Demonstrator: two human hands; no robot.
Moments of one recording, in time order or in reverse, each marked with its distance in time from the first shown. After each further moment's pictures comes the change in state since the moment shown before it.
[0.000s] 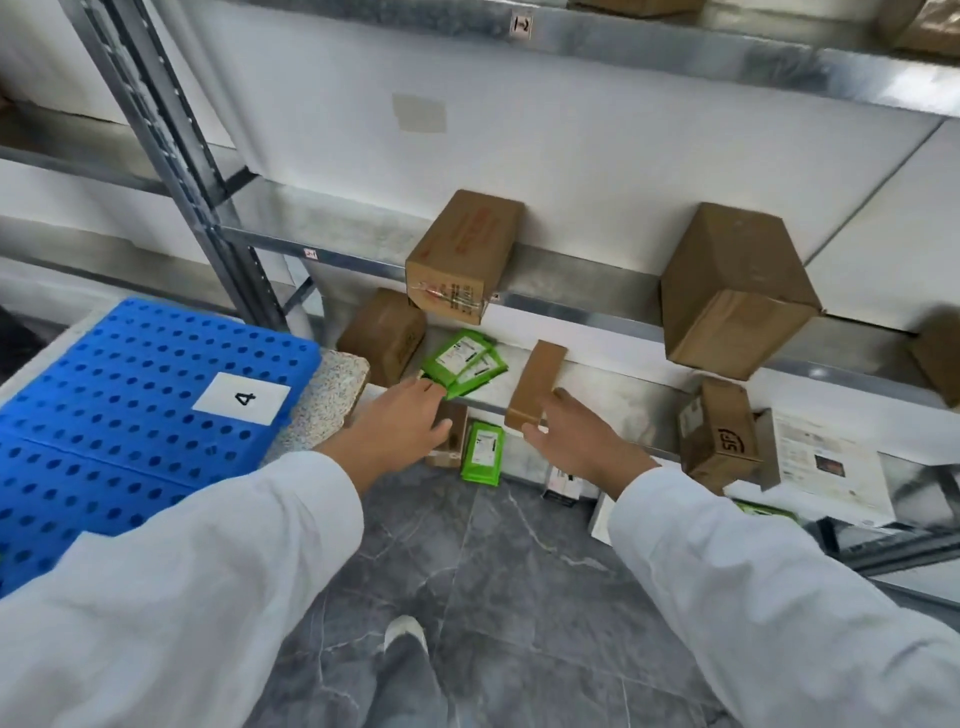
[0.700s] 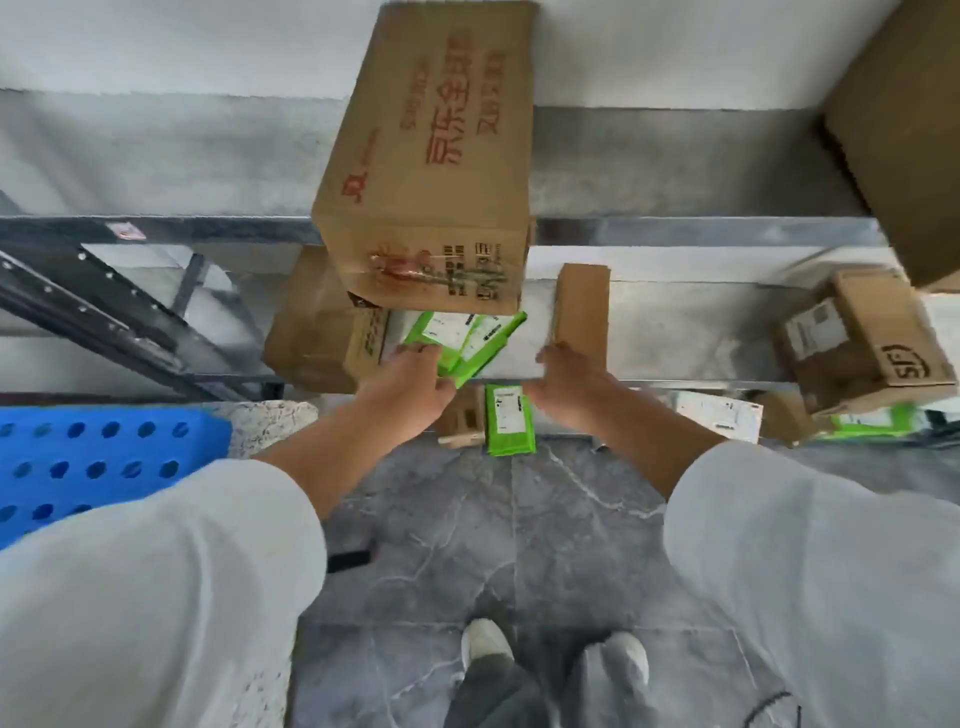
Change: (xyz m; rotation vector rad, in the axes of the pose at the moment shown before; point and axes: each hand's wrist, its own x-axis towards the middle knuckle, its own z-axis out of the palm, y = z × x) left_hand 0.260 -0.139 0.151 -0.090 -0.242 -0.051; right_hand 0.291 0.036 0.123 0.173 -0.110 0.314
